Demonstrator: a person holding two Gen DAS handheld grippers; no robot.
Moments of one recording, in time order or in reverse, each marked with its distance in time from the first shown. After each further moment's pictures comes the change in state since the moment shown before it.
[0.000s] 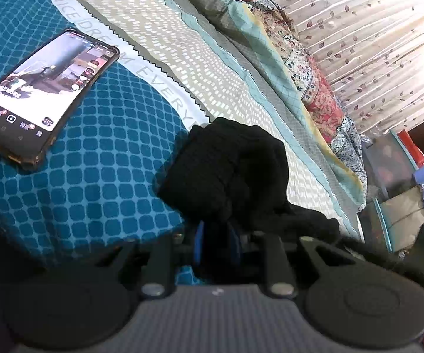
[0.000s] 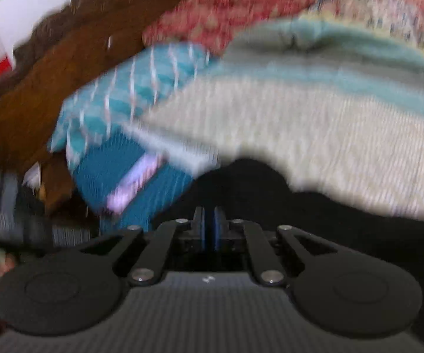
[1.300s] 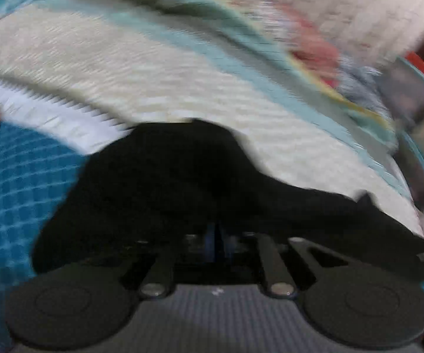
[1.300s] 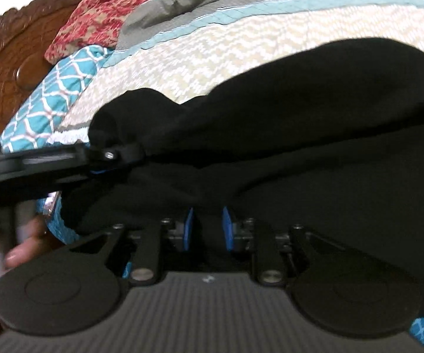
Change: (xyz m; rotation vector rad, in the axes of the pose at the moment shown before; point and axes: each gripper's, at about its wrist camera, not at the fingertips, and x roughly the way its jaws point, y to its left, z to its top) left arm 0.101 -0.068 0.028 0.269 0.093 0.144; right arm 0.003 -0.058 -0.063 0.405 -0.003 -0.215
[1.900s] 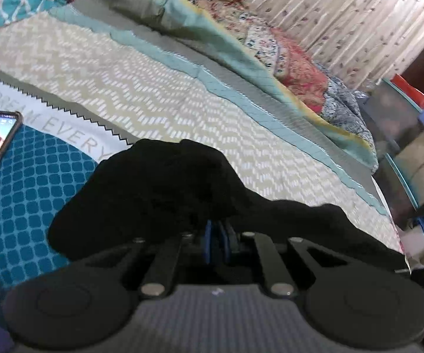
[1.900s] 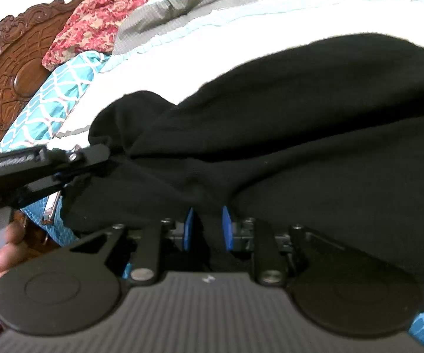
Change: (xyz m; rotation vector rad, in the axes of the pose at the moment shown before) left arm -0.057 -0.016 -0.017 0.016 -0.097 -0.056; right arm -0.010 0.002 -0.004 0.003 -0.025 -0.003
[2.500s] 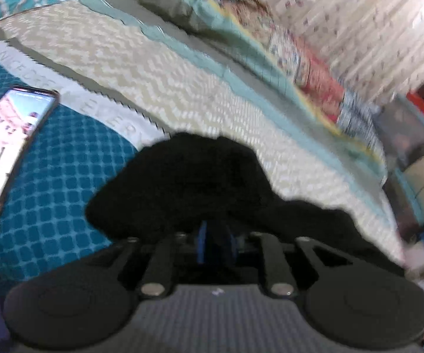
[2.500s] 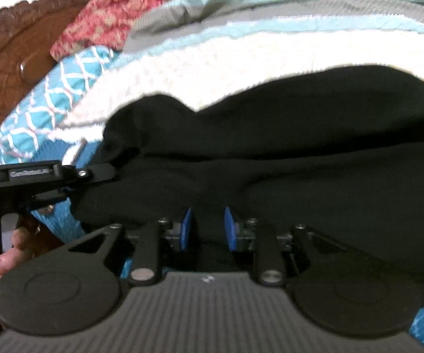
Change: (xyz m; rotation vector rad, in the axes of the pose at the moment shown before) left arm -0.021 0.032 -0.008 -0.115 -0.032 0.020; right arm -0.019 0.011 -0.006 -0.093 -0.041 -0.022
